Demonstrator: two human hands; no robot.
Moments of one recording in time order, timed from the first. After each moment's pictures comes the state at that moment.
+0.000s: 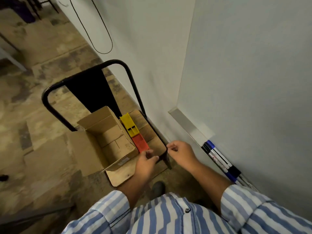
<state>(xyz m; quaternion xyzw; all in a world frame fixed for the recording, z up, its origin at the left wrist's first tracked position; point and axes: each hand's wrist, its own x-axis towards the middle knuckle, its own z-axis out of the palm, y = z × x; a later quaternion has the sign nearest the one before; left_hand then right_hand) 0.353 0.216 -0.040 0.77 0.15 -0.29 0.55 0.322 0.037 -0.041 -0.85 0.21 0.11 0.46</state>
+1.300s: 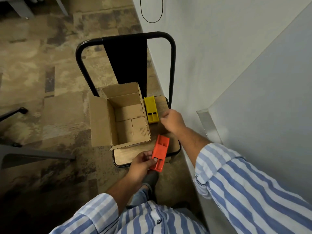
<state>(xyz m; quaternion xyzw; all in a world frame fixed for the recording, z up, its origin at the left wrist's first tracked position) 0.326 0.265 -0.075 0.58 0.30 -0.29 0.70 0.500 0.100 -0.074 -0.90 0.12 0.18 0.38</state>
